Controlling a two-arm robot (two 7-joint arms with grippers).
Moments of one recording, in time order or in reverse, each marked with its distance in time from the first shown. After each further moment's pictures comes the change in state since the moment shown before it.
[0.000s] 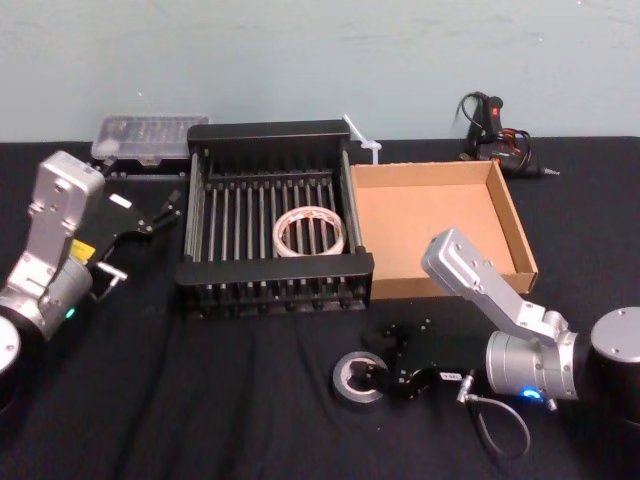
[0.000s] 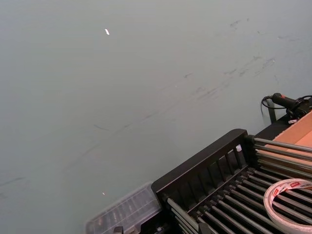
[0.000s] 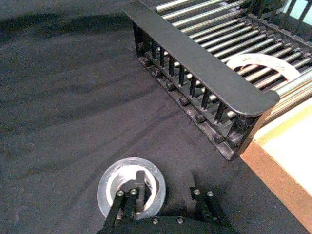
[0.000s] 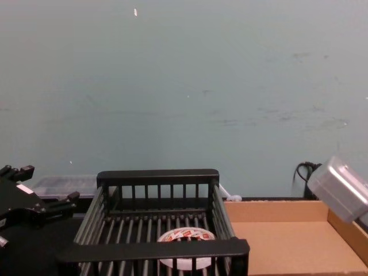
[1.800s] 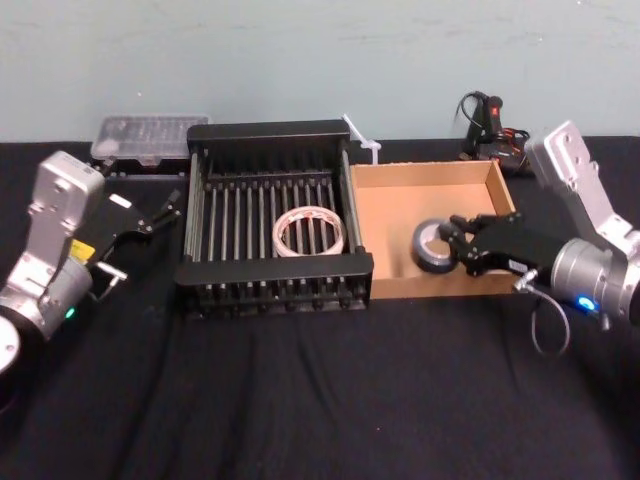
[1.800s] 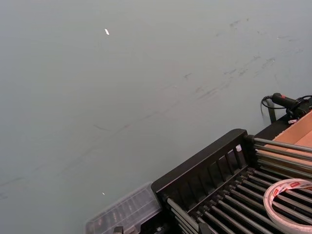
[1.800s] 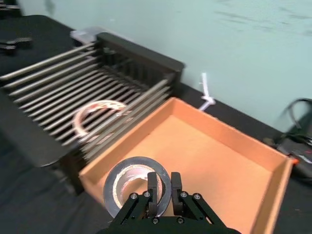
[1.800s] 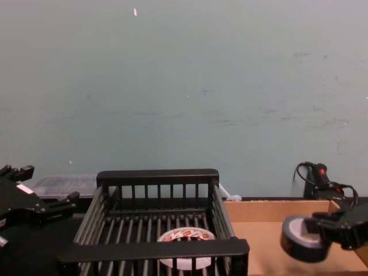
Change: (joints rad) left arm 0.000 0.000 0.000 0.000 0.000 0.000 0.000; right arm 0.013 -0.019 0.209 0.035 0.053 -0.022 -0.225
